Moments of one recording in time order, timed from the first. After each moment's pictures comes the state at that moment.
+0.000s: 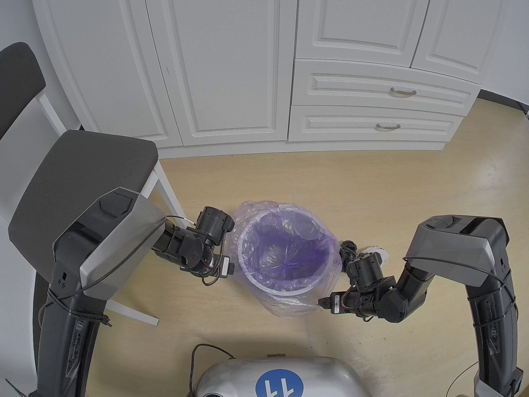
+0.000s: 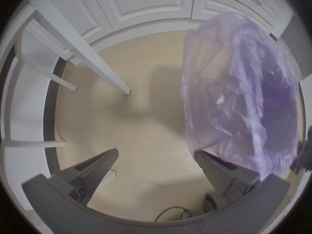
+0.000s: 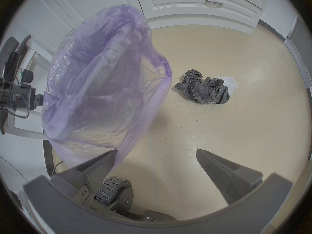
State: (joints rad) left arm -0.42 2.55 -1.57 0.02 0.30 -0.21; right arm 0.43 2.50 -0.93 -0.74 -0.10 0.34
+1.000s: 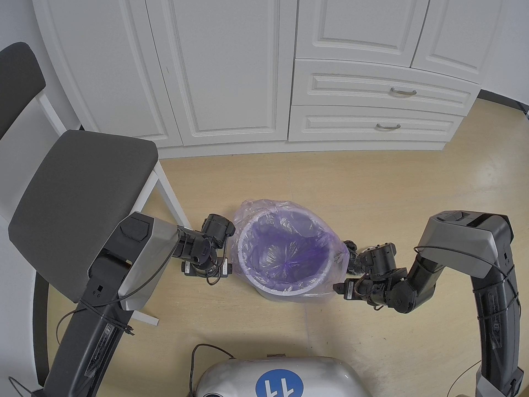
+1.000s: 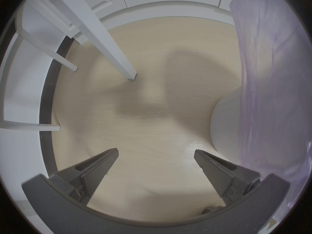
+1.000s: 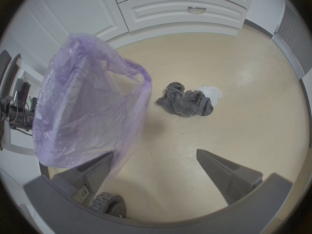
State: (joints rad) left arm -0.37 2.82 -2.00 0.26 0.31 -0.35; right arm 0.34 2.50 -0.95 -0.79 -0.13 0.35
